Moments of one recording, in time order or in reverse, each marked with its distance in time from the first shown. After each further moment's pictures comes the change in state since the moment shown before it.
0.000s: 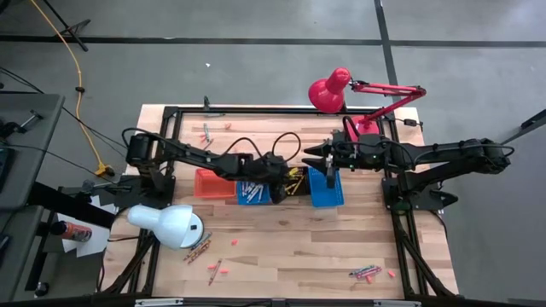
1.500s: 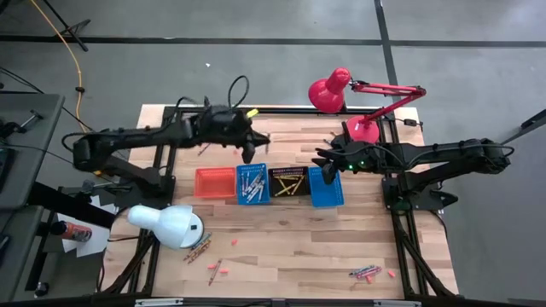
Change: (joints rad) left arm 0.259 -0.536 -0.126 -0.054 0.233 -0.037; right arm 0.000 0.001 0.000 -0.384 0.194 0.263
